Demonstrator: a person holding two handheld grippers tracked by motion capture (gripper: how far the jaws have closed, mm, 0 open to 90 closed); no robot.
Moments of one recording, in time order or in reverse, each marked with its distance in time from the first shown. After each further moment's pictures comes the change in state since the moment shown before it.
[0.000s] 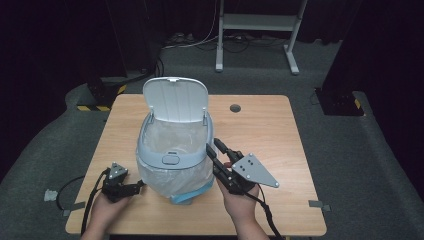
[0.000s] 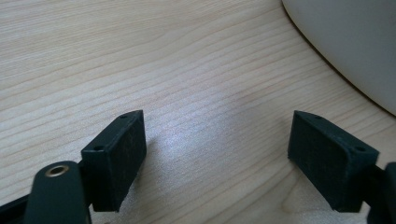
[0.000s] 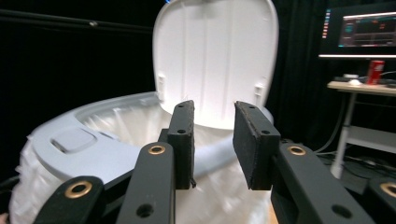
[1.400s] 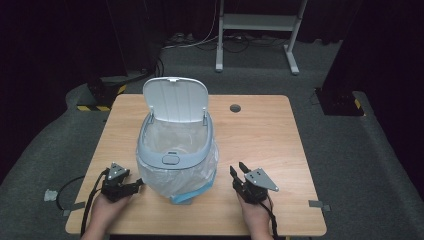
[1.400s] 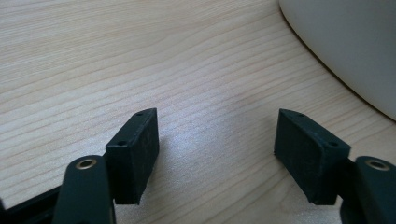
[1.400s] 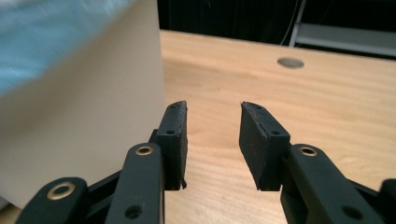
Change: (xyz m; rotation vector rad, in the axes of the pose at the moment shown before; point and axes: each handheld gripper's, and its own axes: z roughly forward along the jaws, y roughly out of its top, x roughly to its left) left arm 0.000 -0.001 -0.002 -0.013 -0.002 0.004; right arm -0.055 -0.126 -0.012 0.366 -0.200 0.035
